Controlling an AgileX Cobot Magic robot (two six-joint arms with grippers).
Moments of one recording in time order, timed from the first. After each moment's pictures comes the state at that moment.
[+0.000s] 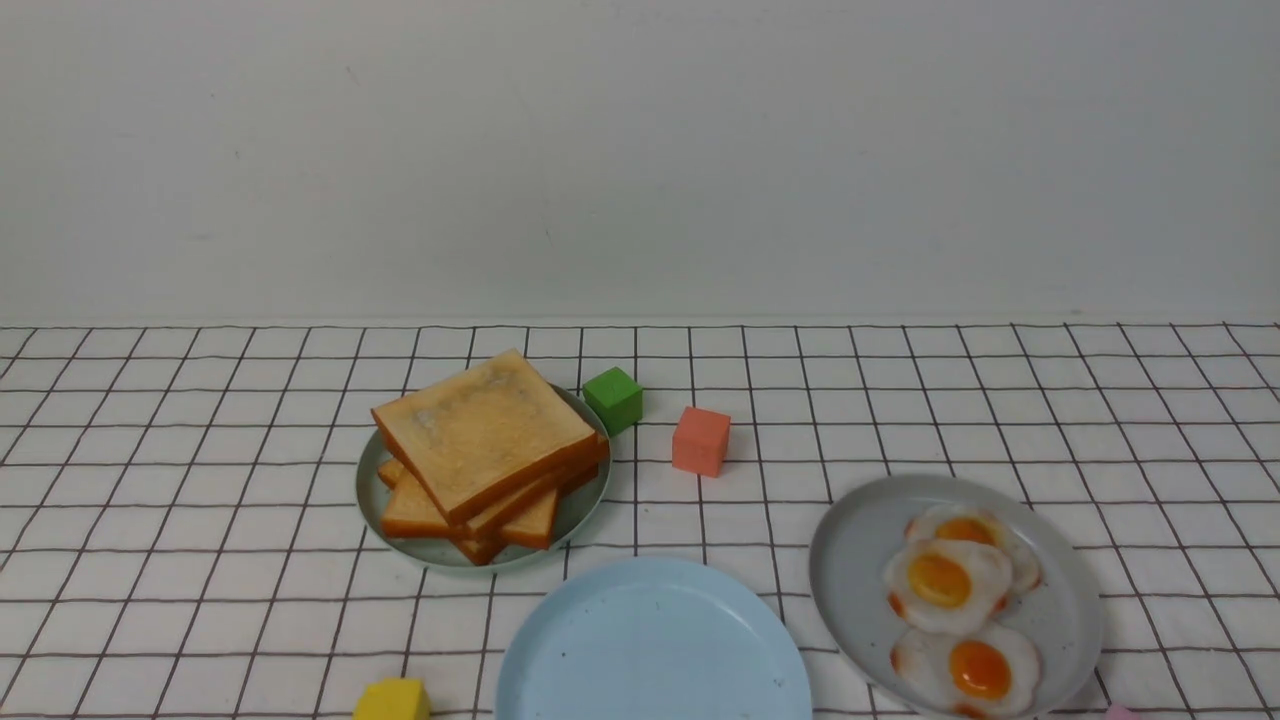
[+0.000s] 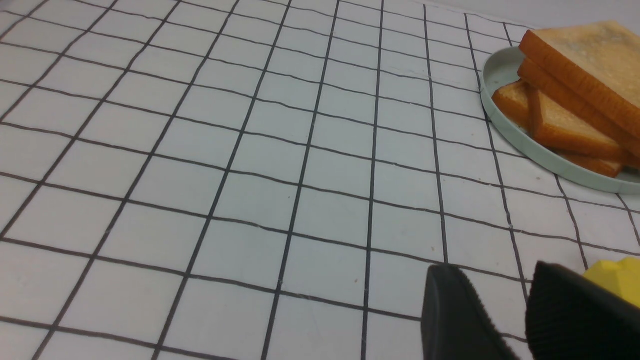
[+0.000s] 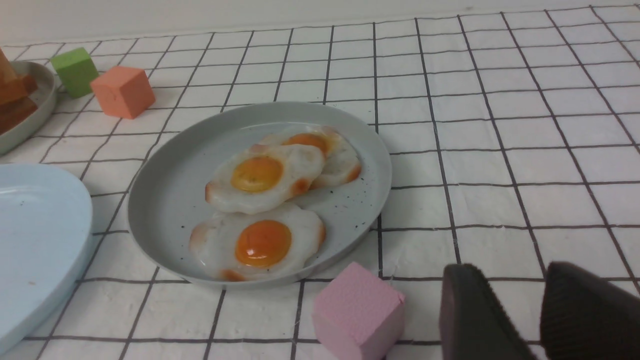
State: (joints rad) right arm 0.14 -0.01 0.02 -0.13 0.39 0.20; left arm 0.01 -0.01 0.03 0.05 0.40 -0.27
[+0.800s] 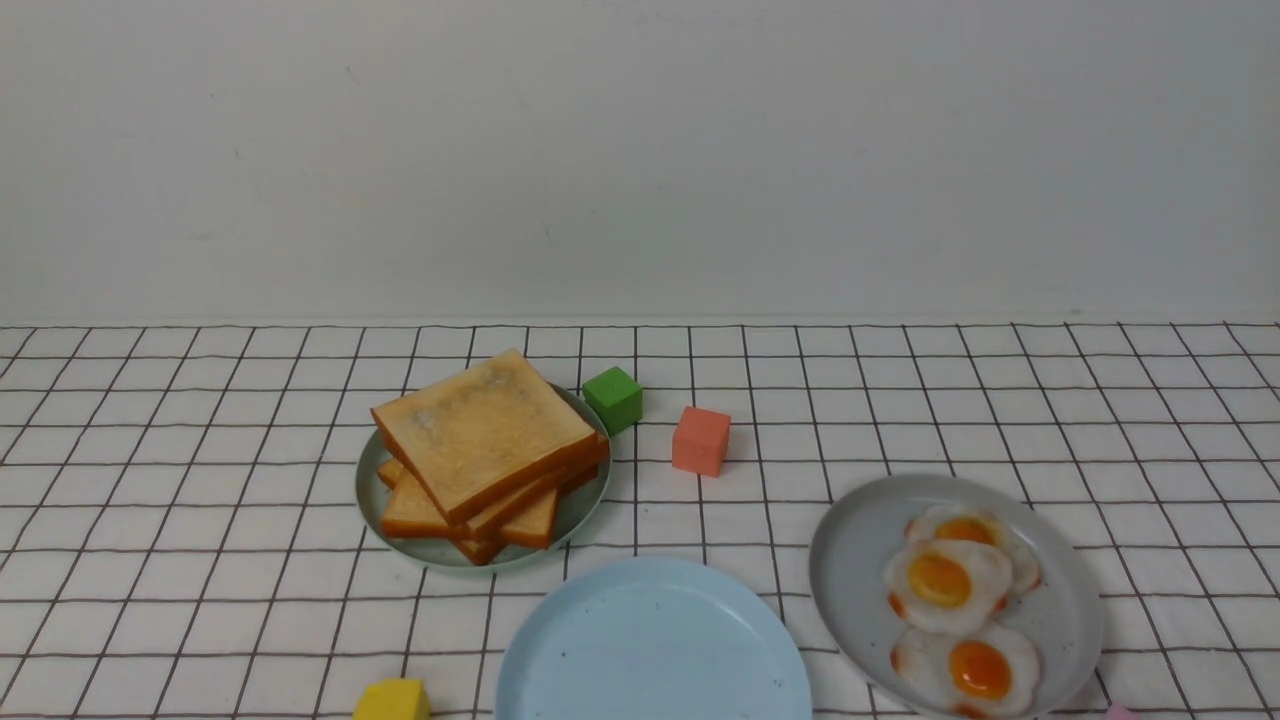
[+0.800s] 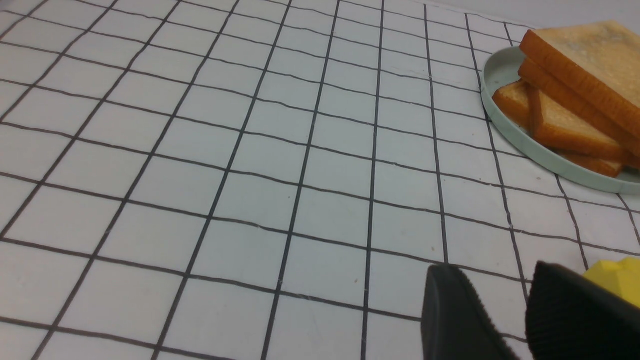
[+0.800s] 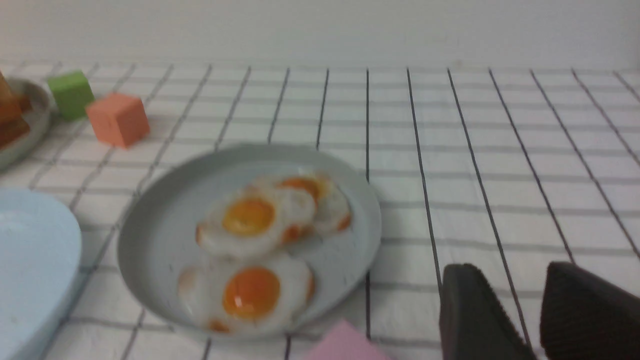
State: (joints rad) right arm 0.14 -0.01 0.03 -0.20 0.25 0.20; left arm 0.01 -0.01 0.03 0.05 0.40 -0.27
